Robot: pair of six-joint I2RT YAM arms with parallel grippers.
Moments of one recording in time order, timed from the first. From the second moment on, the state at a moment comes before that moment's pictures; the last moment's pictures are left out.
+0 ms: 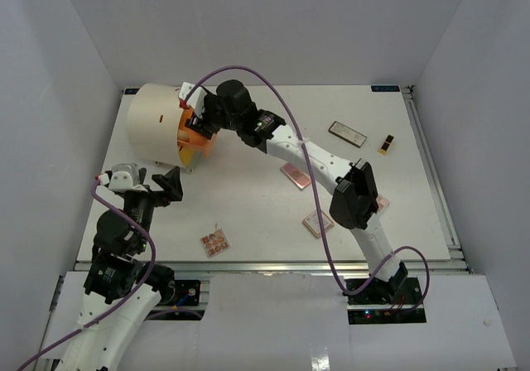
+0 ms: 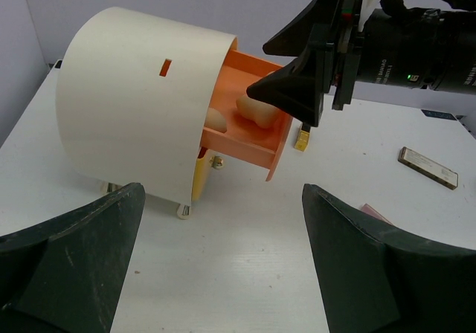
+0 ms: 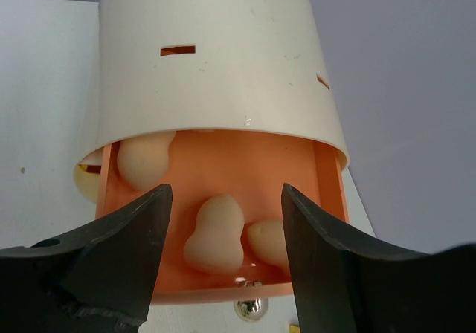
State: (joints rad) left arm -0.37 0.27 0.63 -0.26 -0.31 -0.17; right arm 0.91 2.21 2.20 -0.21 -0.21 -0.51
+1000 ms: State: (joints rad) left arm -0.63 1.22 1.26 -0.41 0.02 -0.29; right arm 0.22 1.08 0.74 -0.06 -0.94 -0.22
